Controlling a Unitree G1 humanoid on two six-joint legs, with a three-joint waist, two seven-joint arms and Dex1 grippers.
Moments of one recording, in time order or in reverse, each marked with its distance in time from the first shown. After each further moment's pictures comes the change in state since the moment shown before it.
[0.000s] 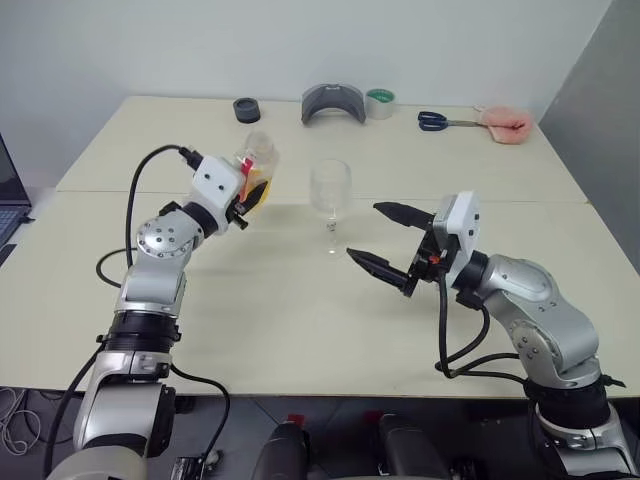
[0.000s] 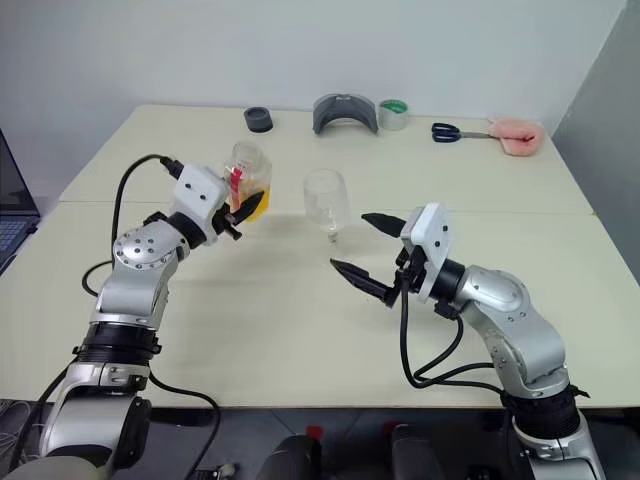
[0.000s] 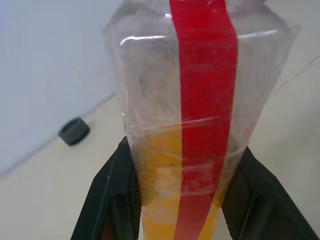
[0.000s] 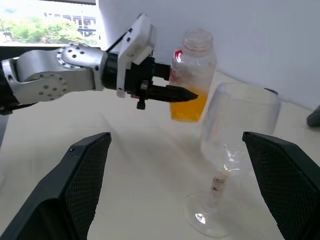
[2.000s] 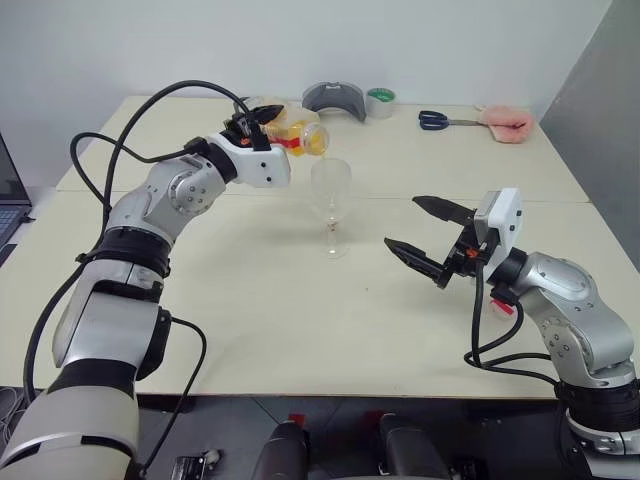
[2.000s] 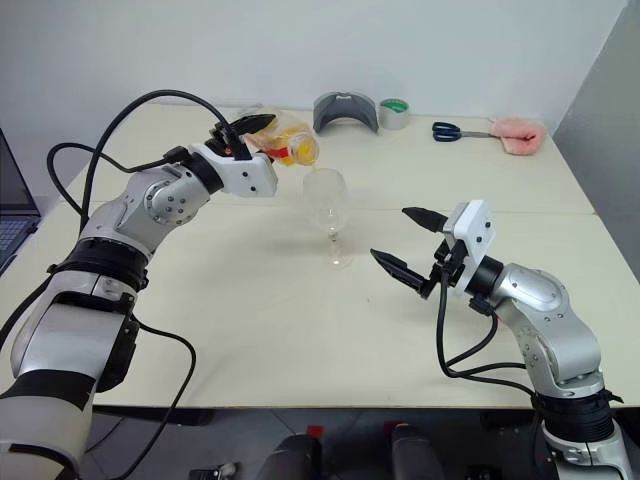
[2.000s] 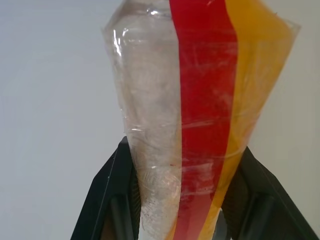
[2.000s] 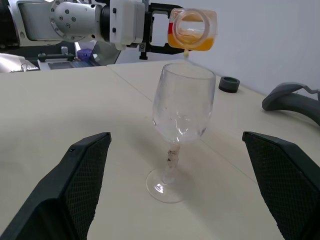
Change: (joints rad) left arm -0.446 0.091 -0.291 0.584 0.606 -0.672 0.407; right arm 0.056 -0.111 -0.103 0.043 0.036 -0.081 0.038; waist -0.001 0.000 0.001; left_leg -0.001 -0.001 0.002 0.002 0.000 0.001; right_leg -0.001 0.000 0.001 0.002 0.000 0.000
